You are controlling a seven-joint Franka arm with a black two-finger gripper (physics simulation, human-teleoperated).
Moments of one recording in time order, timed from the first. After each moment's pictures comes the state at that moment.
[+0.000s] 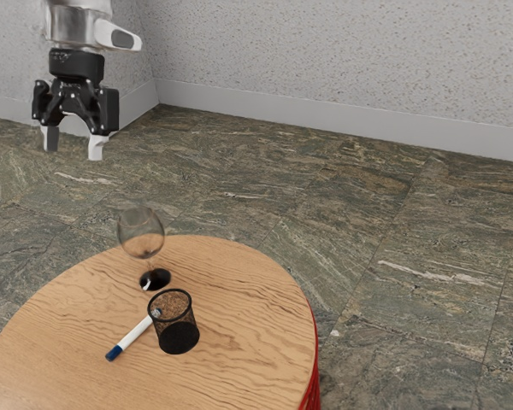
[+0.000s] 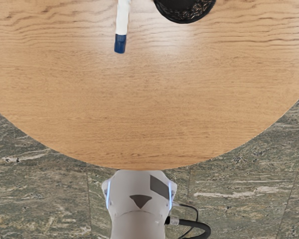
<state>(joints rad) 0.25 0.05 -0.26 -1.35 -0.02 0.93 -0.05</state>
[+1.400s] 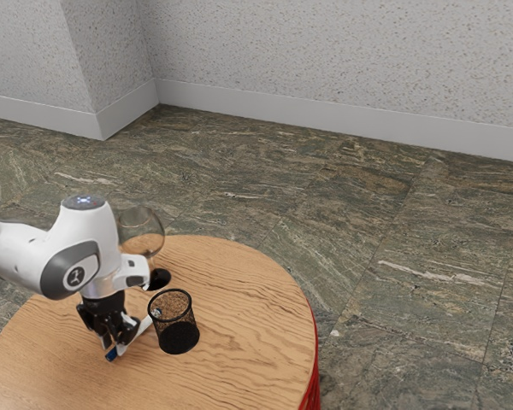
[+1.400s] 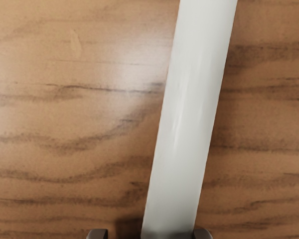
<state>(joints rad) 0.07 -0.05 0.02 -2.66 0.08 2.49 -0.04</state>
